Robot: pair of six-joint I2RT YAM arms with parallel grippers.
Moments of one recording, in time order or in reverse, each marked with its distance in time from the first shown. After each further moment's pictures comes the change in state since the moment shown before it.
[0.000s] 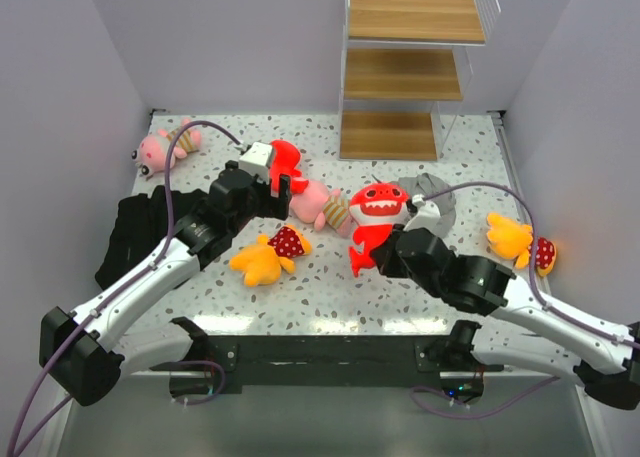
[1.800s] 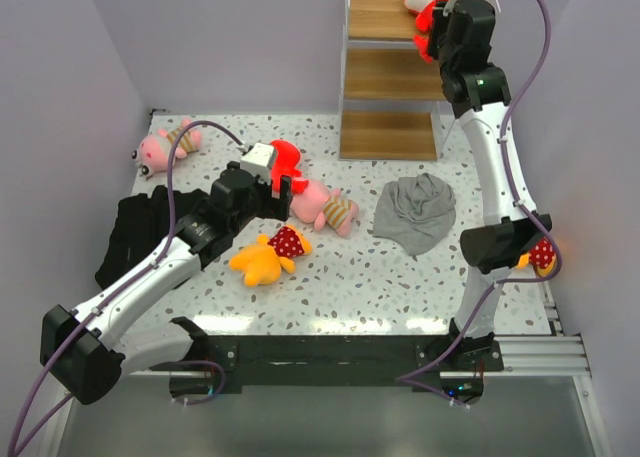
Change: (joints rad) left arm 0.000 0.010 0.000 -0.007 0.013 0.000; right arm -0.826 1.135 1.591 0.119 -0.097 -0.943
